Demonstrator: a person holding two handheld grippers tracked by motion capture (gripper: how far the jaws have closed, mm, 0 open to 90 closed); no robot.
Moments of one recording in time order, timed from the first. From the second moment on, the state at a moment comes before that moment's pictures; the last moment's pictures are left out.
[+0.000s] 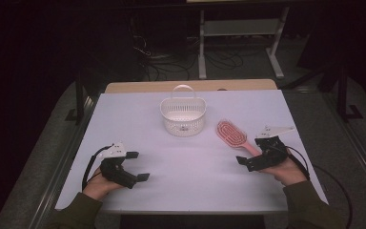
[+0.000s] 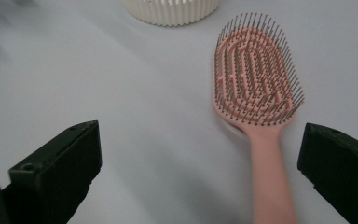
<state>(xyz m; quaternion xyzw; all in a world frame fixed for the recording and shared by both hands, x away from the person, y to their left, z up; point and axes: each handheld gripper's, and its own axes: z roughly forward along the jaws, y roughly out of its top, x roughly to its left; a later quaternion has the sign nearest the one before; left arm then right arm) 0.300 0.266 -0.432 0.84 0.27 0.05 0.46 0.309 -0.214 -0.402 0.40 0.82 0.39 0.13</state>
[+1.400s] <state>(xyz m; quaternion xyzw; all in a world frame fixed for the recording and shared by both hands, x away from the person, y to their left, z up) 0.300 0.266 -0.433 0.84 0.27 0.05 0.46 0.357 -0.239 -0.378 0.40 0.81 0.41 0.13</state>
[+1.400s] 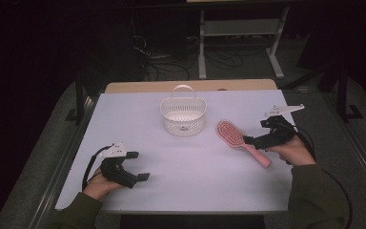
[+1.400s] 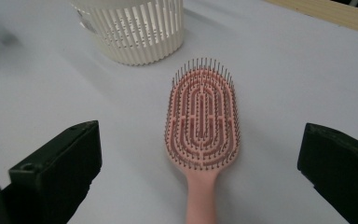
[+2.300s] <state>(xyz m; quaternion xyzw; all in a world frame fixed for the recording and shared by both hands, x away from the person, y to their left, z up) 0.299 0.265 -0.432 0.84 0.27 0.05 0.46 0.364 -0.228 -0.389 0.40 0.82 0.38 0.12</state>
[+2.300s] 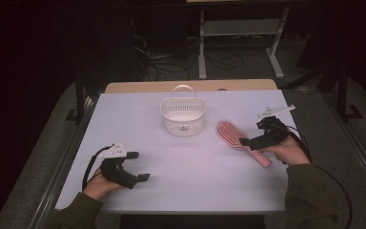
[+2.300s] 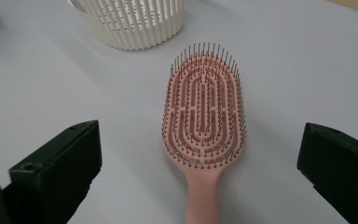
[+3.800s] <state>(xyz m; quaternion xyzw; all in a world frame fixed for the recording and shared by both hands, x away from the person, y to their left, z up) 0.299 0.265 -0.433 0.84 0.27 0.05 0.46 0.357 -0.219 -0.400 0.39 0.87 0.30 0.10</state>
